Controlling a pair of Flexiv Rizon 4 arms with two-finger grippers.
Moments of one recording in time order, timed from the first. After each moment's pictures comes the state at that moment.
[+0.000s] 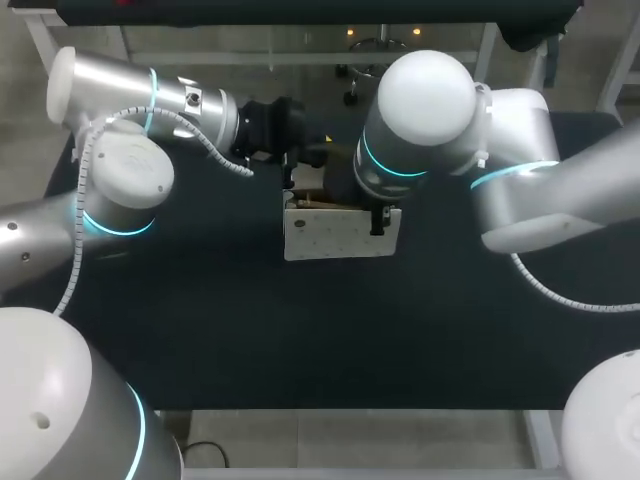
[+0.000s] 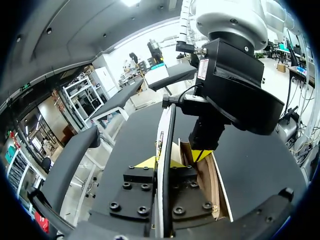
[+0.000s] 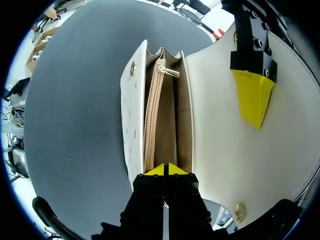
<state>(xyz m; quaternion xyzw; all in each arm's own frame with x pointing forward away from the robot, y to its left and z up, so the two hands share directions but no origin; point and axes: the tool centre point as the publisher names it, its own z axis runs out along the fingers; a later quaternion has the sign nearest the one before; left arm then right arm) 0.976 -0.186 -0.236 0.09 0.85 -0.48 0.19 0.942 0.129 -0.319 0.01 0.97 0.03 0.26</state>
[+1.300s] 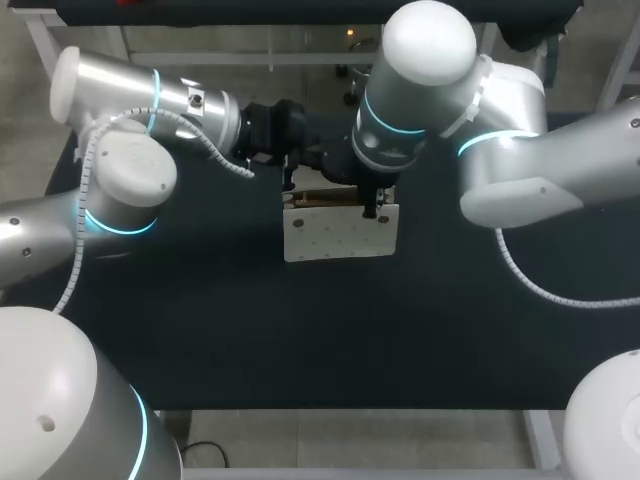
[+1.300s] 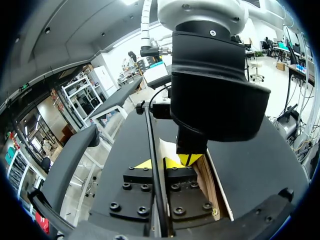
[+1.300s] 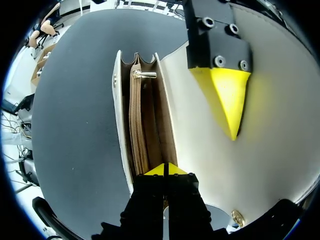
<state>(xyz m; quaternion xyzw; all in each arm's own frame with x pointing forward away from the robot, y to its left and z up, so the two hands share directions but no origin) 0.979 -0.187 -0.242 0.09 0.86 -0.47 0.19 0.961 0.137 -0.321 0.04 0.98 0.06 0.20</state>
